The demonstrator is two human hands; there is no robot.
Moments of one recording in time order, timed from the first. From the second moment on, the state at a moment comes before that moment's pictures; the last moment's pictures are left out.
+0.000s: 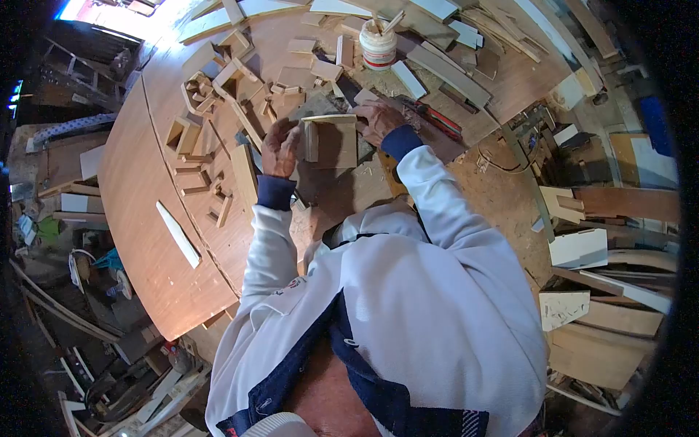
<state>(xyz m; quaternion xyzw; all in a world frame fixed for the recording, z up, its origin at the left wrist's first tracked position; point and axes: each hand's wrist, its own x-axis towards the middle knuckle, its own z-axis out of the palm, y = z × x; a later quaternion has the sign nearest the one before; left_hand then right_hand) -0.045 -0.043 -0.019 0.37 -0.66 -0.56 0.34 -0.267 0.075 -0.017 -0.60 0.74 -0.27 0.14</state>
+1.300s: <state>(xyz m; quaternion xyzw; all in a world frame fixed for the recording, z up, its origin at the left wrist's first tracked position) -0.060 -0.076 -0.011 0.43 -0.75 -0.47 0.16 -0.258 0.086 -0.034 -0.54 0.77 -0.32 0.12</state>
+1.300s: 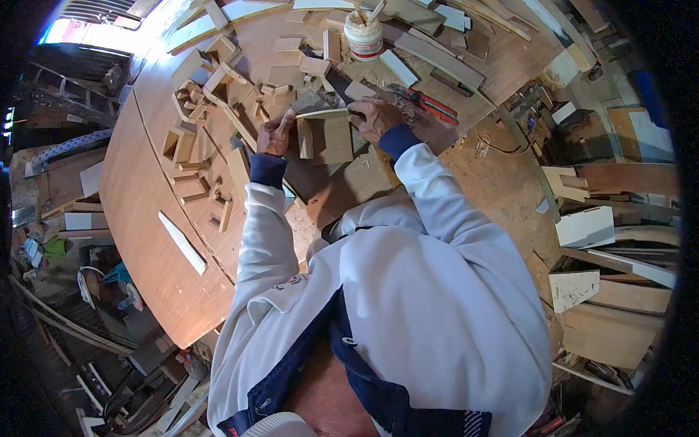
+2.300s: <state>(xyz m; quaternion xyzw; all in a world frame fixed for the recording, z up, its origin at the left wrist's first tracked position) -0.066 -0.071 0.007 0.42 -0.77 -0.46 0.15 -0.255 0.086 -0.032 -0.52 0.78 -0.33 0.12</state>
